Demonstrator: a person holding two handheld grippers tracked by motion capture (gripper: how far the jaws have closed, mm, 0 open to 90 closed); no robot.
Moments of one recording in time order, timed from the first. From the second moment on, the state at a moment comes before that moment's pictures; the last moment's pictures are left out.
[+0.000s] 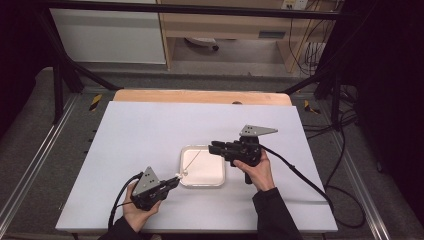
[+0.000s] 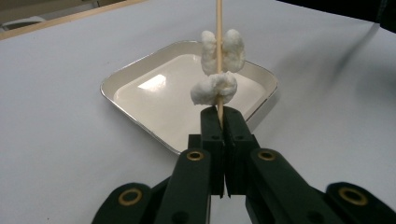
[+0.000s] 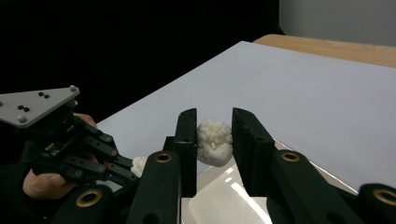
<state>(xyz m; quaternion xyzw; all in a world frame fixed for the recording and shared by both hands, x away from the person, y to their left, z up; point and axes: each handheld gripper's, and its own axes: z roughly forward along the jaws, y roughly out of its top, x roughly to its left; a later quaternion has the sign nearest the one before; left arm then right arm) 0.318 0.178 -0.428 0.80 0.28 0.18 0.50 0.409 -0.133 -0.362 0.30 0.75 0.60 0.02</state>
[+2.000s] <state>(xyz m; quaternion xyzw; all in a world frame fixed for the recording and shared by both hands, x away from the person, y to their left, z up) 0.319 0.175 -0.431 0.80 0.29 0.16 0.51 0.392 -0.114 -0.385 0.29 0.78 0.56 0.03</state>
